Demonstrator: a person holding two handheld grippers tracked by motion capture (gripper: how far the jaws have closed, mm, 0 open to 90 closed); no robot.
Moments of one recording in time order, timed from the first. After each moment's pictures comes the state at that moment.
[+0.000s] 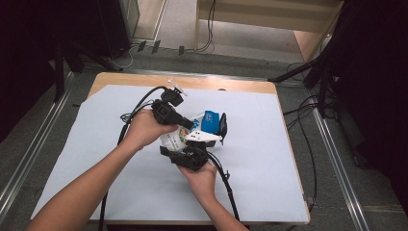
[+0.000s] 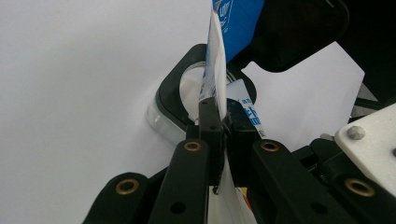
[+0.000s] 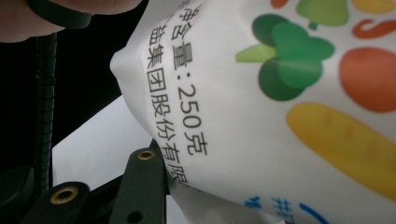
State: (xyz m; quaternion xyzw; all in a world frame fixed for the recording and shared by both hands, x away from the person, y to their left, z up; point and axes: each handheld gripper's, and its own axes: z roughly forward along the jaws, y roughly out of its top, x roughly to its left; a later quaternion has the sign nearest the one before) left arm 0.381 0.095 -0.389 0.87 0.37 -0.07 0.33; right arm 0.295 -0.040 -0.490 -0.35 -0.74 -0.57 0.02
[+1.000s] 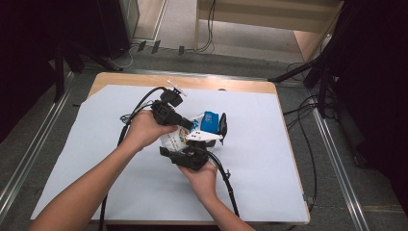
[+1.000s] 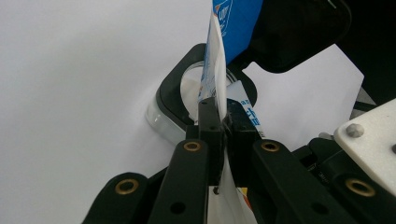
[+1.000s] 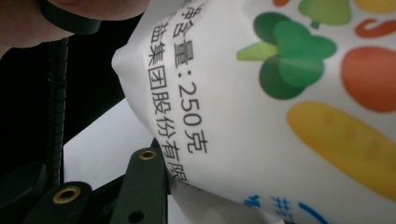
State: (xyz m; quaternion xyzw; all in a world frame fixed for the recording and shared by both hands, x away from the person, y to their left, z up) left arm 0.381 0.096 -0.391 0.86 0.37 -0.07 0.34; right arm 0.297 -0.042 -0.490 -0.34 -0.75 -0.57 0.04
